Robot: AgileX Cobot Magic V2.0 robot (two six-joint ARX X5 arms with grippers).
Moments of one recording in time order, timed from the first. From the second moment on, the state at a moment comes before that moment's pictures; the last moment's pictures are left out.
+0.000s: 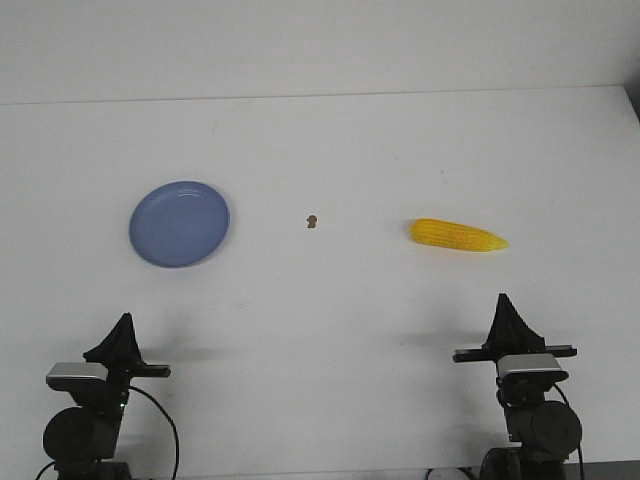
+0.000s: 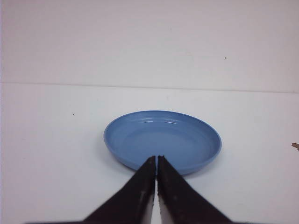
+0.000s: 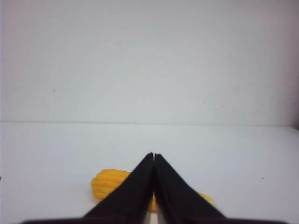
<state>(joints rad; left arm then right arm) -0.06 0.00 0.03 0.12 -0.01 -0.05 0.00 0.00 0.01 0.17 -0.03 0.03</state>
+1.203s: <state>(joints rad) -0.06 0.04 0.21 0.03 -0.01 -0.14 0.00 0.00 0.09 0.12 -0.03 0.03</state>
